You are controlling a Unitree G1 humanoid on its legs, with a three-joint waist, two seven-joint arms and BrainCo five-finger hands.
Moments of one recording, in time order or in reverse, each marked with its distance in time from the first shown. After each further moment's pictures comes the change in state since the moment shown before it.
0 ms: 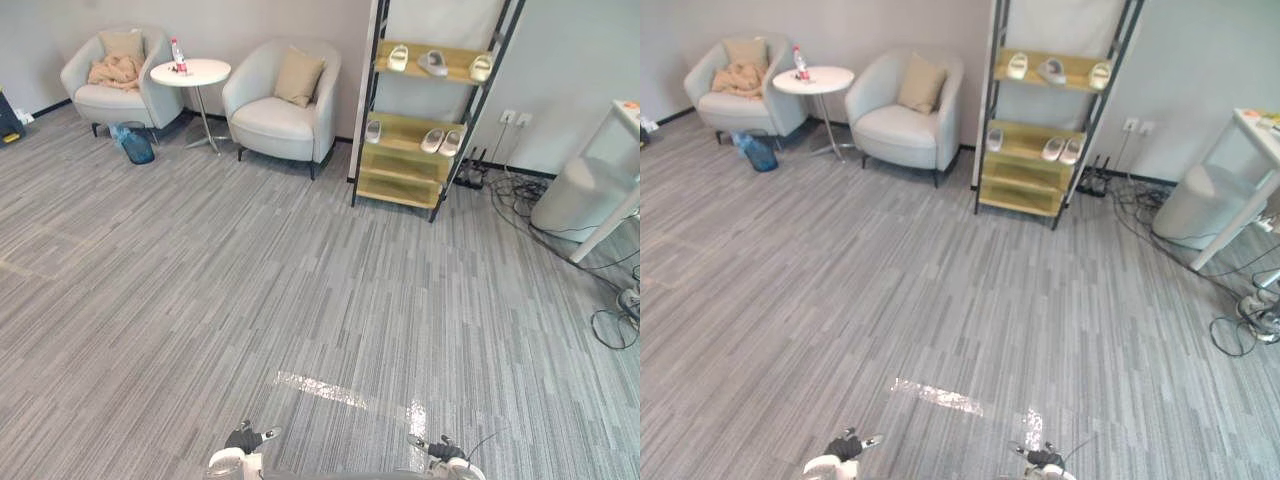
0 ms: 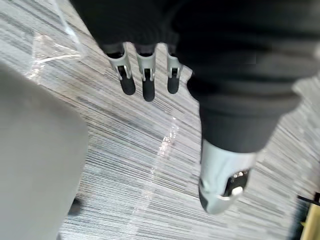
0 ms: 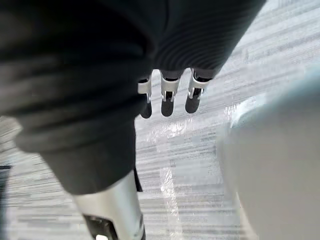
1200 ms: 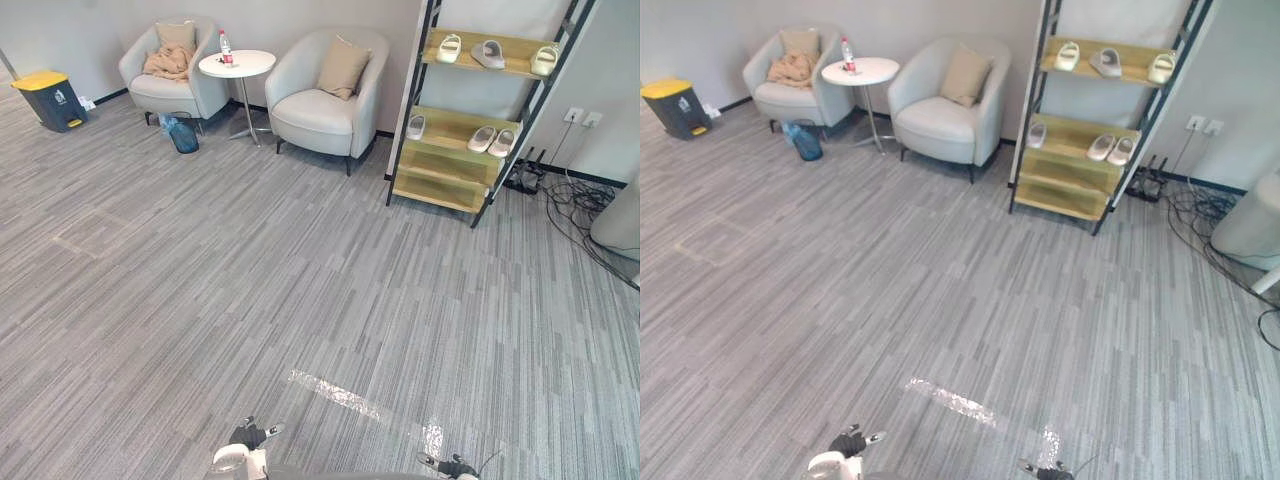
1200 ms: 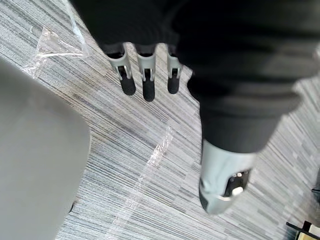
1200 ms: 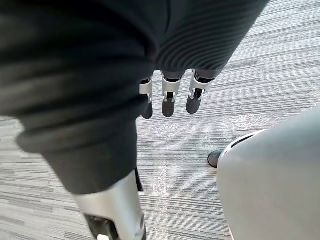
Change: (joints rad) left arm -0.002 -0.034 0.009 -0.030 -0.001 0.000 -0.001; right arm 0.036 -0.035 0.067 -0.011 0.008 -0.004 -0.019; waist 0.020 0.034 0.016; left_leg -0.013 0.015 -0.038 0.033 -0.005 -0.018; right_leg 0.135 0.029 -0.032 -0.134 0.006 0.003
